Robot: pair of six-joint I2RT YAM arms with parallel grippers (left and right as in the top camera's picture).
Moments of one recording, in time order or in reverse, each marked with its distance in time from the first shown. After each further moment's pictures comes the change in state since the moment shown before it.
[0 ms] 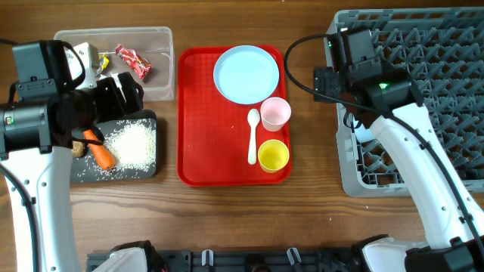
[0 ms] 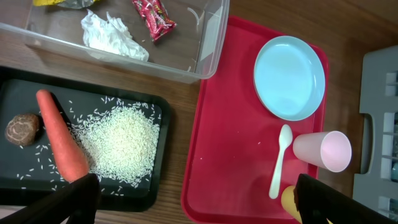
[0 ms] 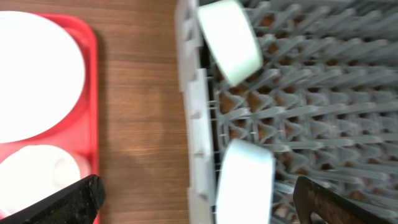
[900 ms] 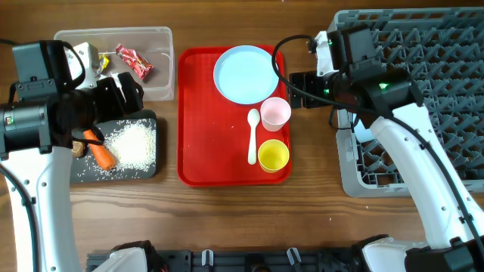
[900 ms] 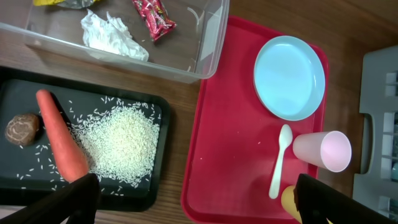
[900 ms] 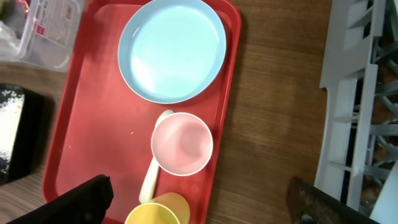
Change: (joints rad) left arm 0.000 0.000 0.000 0.000 0.000 0.000; right arm 0.000 0.000 0.000 0.040 -0.493 -0.020
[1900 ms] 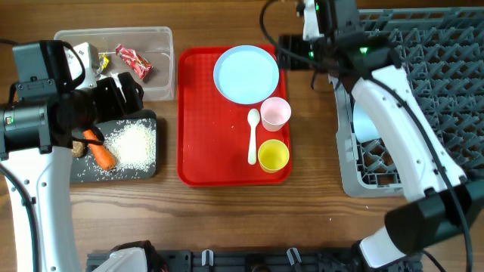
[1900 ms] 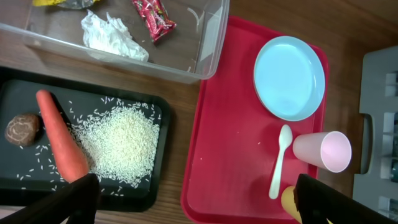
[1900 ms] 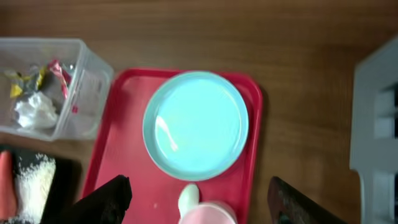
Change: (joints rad) left arm 0.000 0.000 0.000 0.000 0.000 0.000; right arm 0.000 0.258 0.266 0.129 -0.034 0.060
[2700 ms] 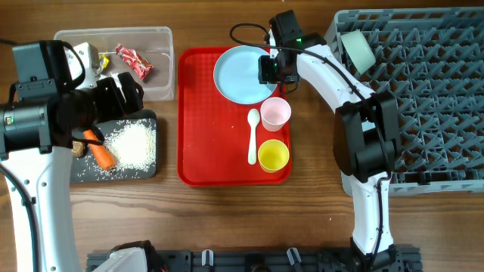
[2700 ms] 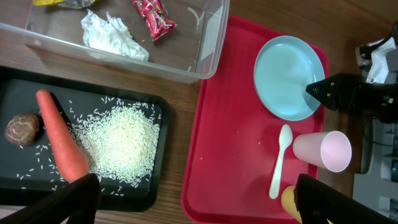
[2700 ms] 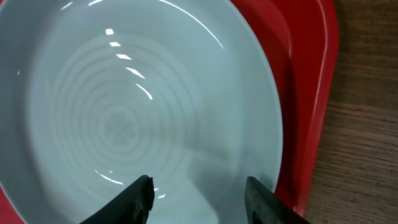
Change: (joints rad) left arm 0.000 0.000 0.000 -0.001 0.000 0.000; right arm 0.021 0.550 0.127 0.059 -0.019 0.033
